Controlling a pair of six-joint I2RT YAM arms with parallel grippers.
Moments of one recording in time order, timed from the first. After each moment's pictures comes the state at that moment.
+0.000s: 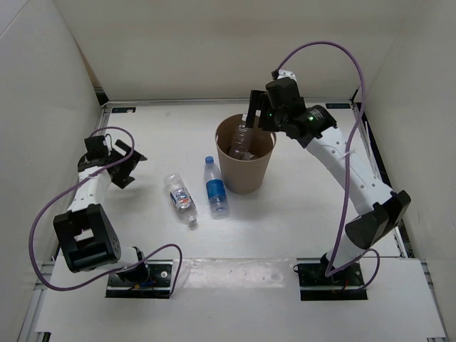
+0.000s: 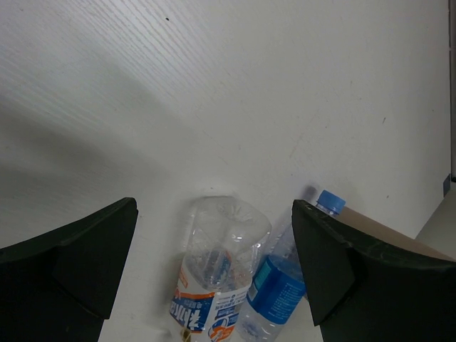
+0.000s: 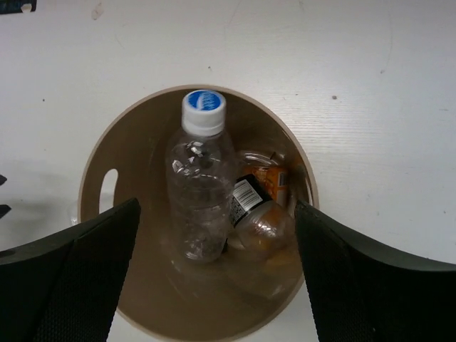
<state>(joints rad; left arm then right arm) 0.30 1.40 0.93 -0.44 0.27 -0.71 0.64 1.61 1.82 -0.82 0.26 0.49</state>
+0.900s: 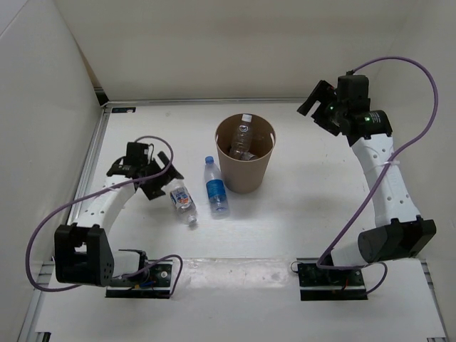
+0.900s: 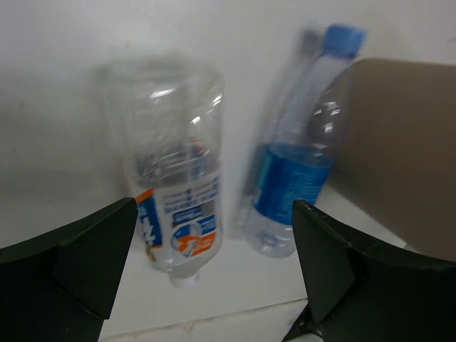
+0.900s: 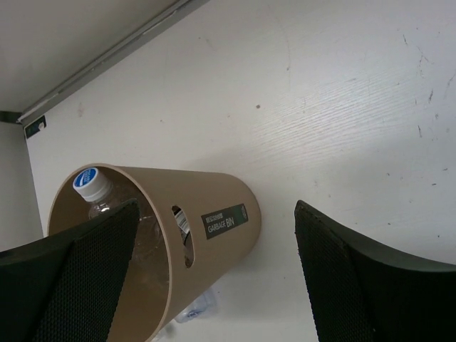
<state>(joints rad) -0.09 1.27 0.89 -0.56 0.22 -0.72 0.17 1.43 1.65 -0.82 0.01 0.64</state>
